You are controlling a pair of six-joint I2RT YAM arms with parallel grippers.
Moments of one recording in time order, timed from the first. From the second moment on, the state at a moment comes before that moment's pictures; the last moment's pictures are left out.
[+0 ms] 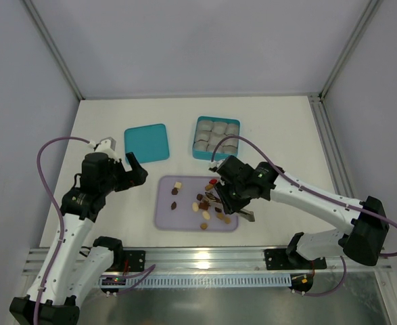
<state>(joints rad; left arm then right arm) -0.20 0.74 0.81 -0.69 0.07 -0.44 0.93 1.31 1.07 -0.94 -0.04 0.36</state>
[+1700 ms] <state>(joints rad) -0.21 0.74 0.81 -0.69 0.07 -0.44 0.93 1.34 1.13 -0.95 -0.02 0.35</state>
